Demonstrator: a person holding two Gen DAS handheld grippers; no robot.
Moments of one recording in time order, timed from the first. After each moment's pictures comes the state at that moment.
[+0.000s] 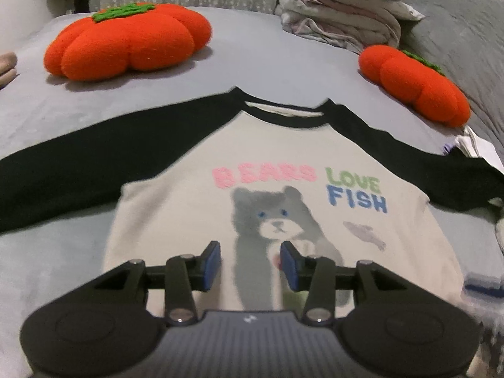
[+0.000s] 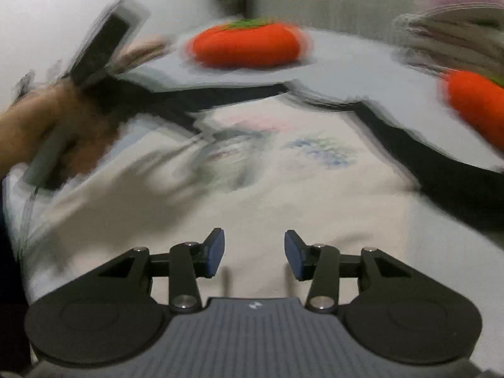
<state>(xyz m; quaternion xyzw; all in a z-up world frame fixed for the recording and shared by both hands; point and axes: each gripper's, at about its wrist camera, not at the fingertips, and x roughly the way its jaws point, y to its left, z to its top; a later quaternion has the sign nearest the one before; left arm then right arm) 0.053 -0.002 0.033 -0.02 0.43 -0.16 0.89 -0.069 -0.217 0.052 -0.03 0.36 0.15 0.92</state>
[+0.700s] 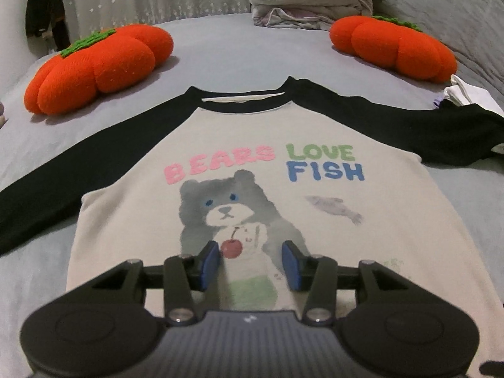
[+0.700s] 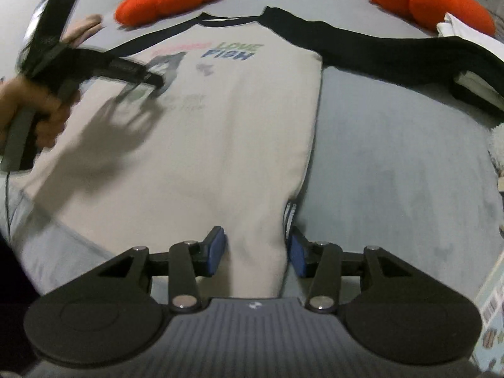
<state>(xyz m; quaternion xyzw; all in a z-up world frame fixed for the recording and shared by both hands) 0.035 -0.057 0.024 0.08 0.41 -0.16 0.90 -0.134 -0.266 0.015 0.02 0.47 0.11 0.88</state>
